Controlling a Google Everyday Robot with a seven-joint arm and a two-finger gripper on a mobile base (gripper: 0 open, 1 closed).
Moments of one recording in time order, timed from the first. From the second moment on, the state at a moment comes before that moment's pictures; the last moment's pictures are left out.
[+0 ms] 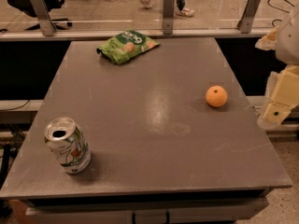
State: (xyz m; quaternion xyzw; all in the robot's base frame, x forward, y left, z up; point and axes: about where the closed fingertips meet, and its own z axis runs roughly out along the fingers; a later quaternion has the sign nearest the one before) arm 0.438 -0.217 0.976 -0.60 0.78 -0.03 0.16
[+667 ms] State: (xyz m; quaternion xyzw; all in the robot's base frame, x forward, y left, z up) arm 0.450 -0.219 0.971 -0.60 0.78 -0.03 0.17
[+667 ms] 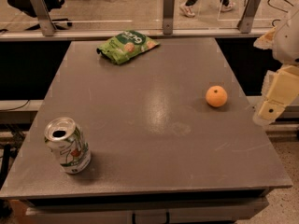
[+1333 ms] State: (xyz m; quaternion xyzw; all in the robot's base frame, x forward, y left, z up) arm 0.503 -0.233 0.934 -0.58 0.78 0.00 0.24
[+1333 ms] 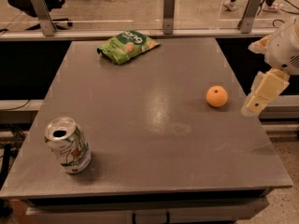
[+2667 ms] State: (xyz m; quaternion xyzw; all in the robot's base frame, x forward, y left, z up) arm 0.554 -0.225 0.860 -0.52 0.77 0.15 0.34
